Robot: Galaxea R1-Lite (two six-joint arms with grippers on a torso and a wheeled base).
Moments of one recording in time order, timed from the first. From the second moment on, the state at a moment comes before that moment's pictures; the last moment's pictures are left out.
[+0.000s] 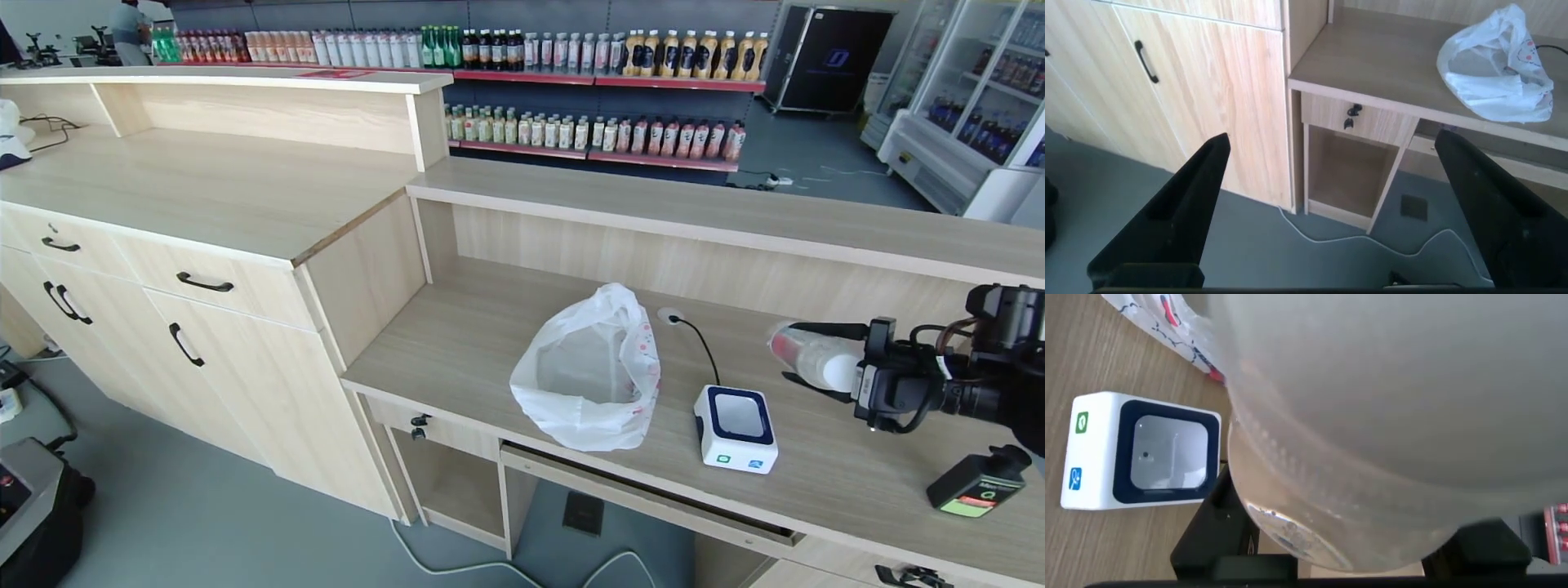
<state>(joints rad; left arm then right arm) 0.00 0.00 0.00 0.00 -0.02 0.00 -0.23 1.89 -0.73 -0.78 0.91 -1.64</state>
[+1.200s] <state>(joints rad) 0.00 0.00 0.00 0.00 -0.02 0.00 -0.24 1.97 -0.65 -0.79 0.92 -1.84</state>
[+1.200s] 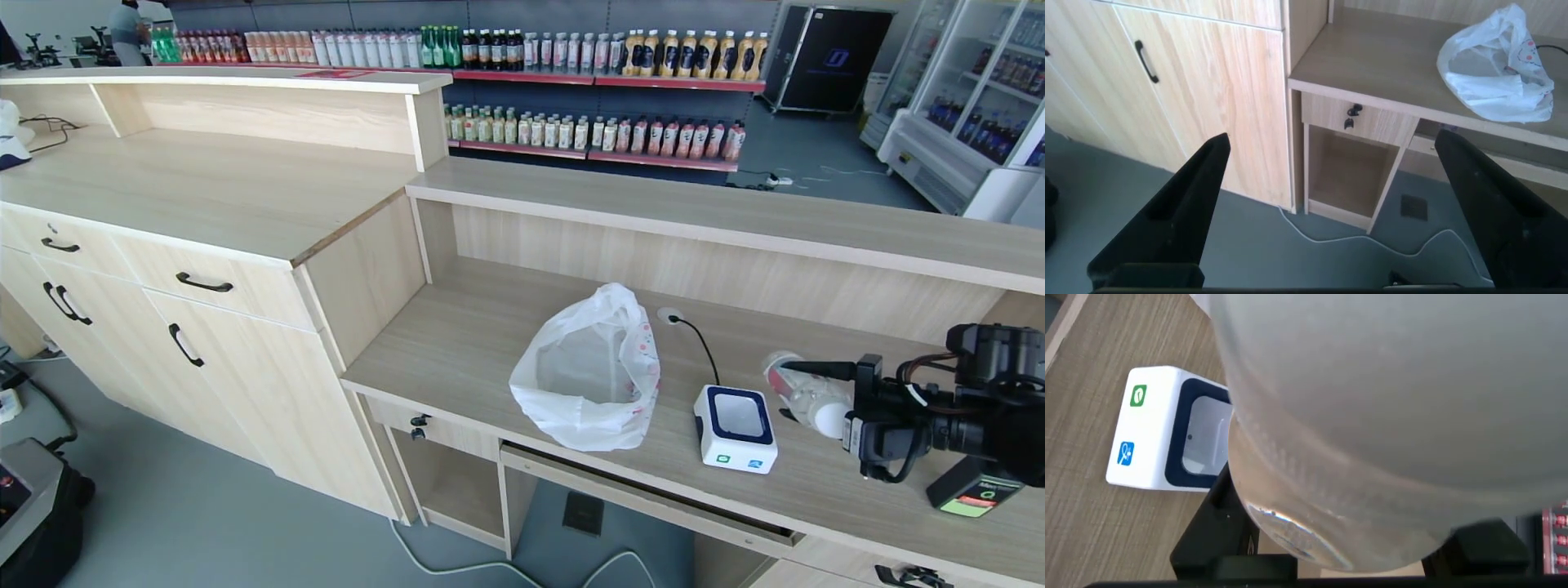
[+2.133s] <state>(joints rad) 0.00 0.00 0.00 0.00 -0.02 0.00 -0.24 2.04 -0.65 -0.85 0.93 -1.85</state>
